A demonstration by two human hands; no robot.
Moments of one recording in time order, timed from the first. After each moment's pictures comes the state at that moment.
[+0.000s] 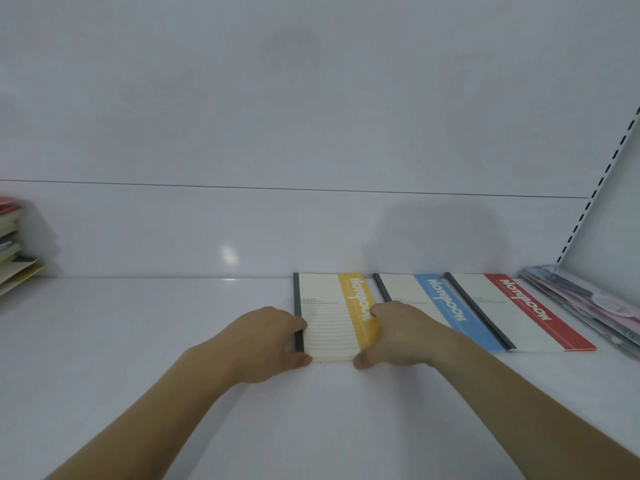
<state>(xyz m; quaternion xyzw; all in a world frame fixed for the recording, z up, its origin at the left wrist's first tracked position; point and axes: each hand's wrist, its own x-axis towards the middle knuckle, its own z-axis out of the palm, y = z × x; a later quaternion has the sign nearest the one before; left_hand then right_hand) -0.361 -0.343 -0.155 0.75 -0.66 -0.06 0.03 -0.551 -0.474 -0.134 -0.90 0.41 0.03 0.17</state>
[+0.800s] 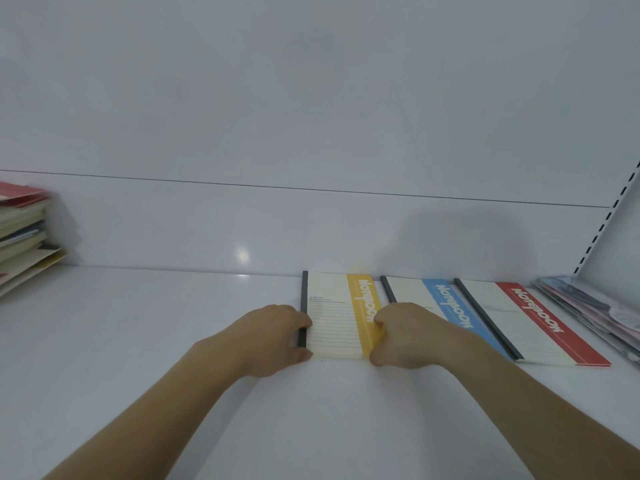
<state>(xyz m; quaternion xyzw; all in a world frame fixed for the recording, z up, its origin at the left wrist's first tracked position) -0.368 -0.342 -0.153 0.77 -0.62 -0.09 0.04 -0.556 -0.477 -0.127 -0.91 0.38 0.09 0.11</state>
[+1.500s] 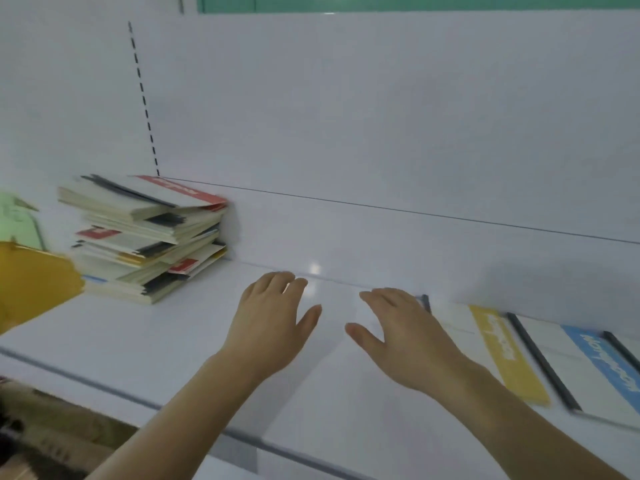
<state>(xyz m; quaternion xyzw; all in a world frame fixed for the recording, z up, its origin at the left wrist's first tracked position) -0.292 -0.193 -0.137 0.87 -0.42 0.18 0.19 -0.436 -0.343 -0.118 -0.97 0.17 -0.15 0.06</state>
